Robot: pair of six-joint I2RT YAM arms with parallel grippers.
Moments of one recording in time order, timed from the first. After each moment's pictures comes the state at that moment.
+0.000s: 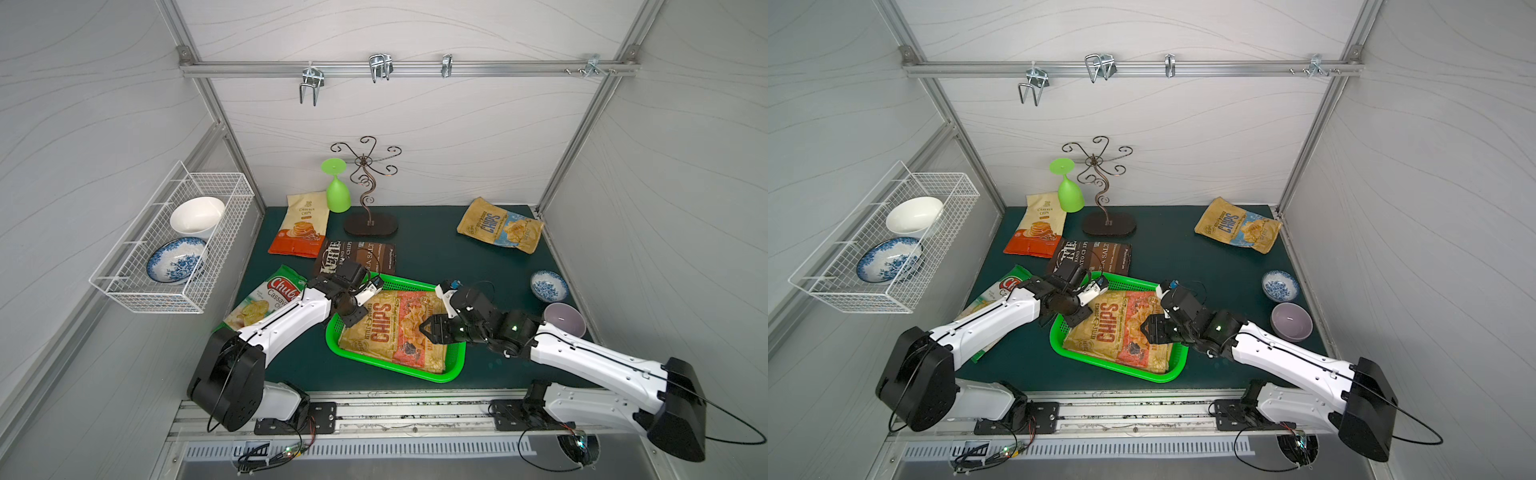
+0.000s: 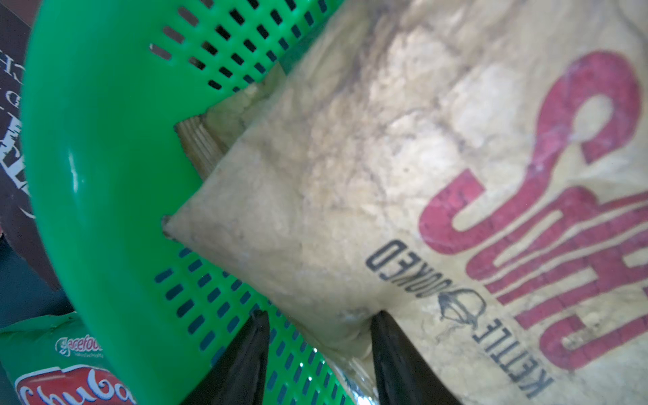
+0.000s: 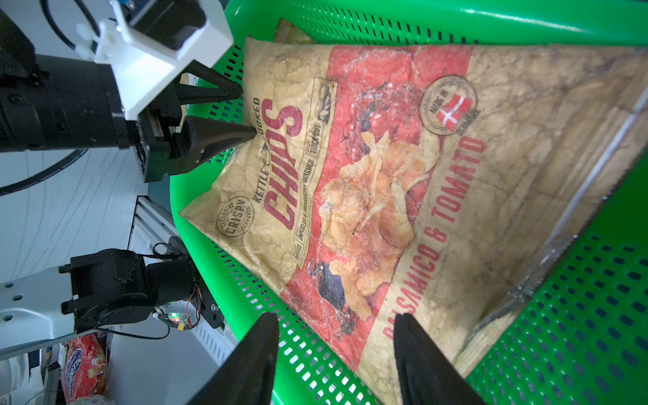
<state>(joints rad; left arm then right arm) -0.49 1.39 0.90 -0.72 -0.06 0.42 1.02 1.08 0.78 -0.48 -0.09 0.76</state>
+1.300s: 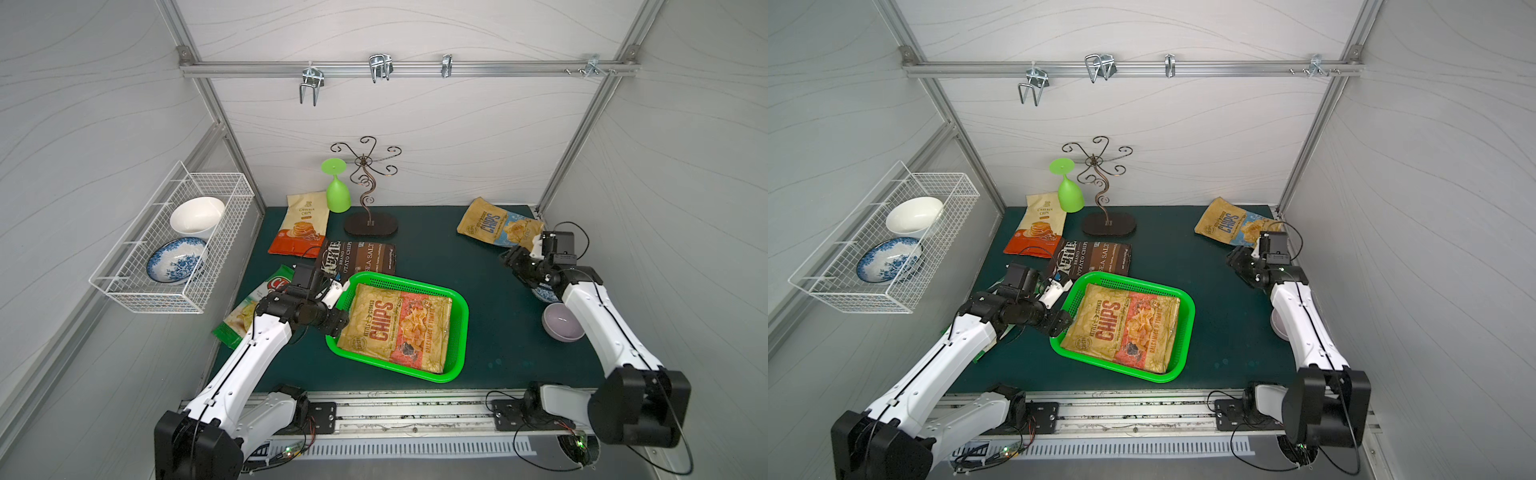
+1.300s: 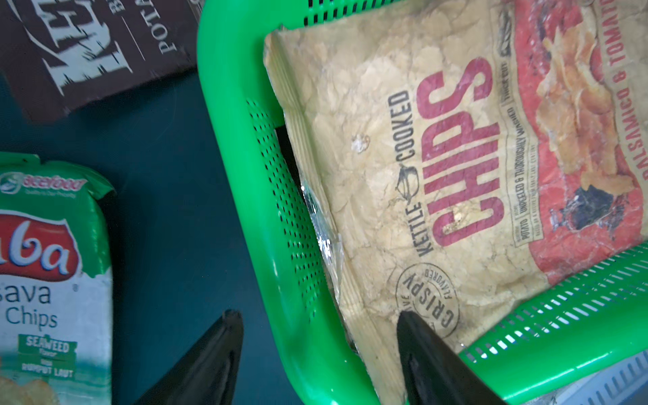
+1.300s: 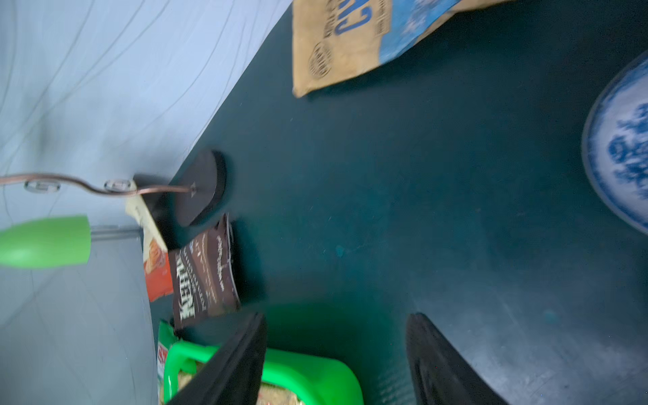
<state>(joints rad) -0.24 1.03 0.82 -0.94 0.22 0.22 -0.05 1.29 1.03 -0.56 -0.30 0.65</state>
